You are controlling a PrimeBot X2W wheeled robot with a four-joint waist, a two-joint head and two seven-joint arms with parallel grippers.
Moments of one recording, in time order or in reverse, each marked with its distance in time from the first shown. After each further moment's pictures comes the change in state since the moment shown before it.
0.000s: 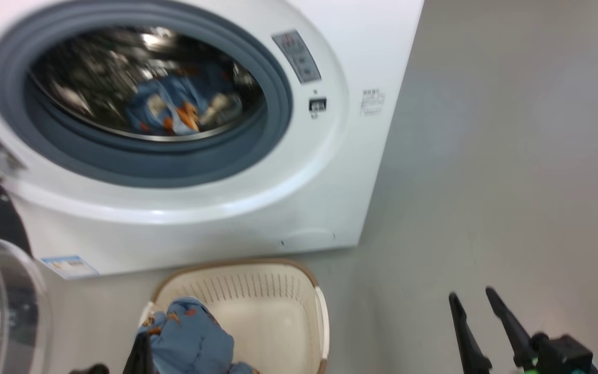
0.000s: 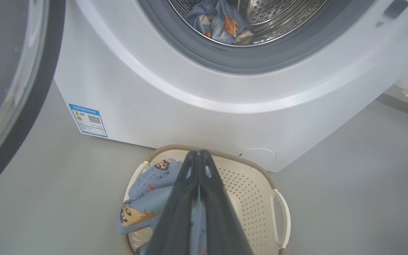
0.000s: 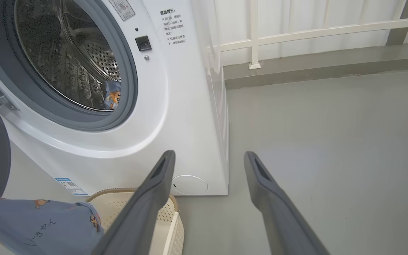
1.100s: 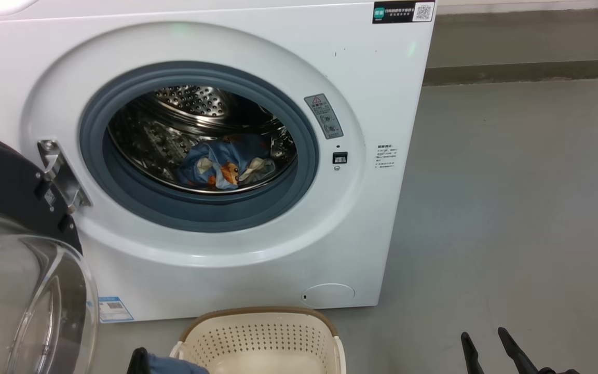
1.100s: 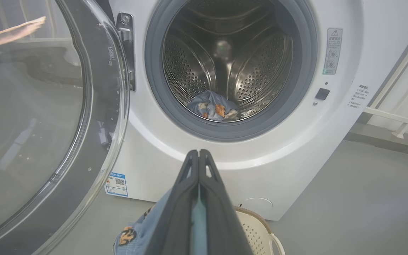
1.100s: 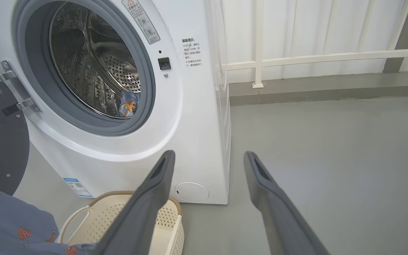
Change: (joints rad) left arm 0.223 -0.001 -0.005 -0.333 0.129 0.041 0.000; right arm 0.114 0.003 -0.039 0.020 -0.046 0.000 0.000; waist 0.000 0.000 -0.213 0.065
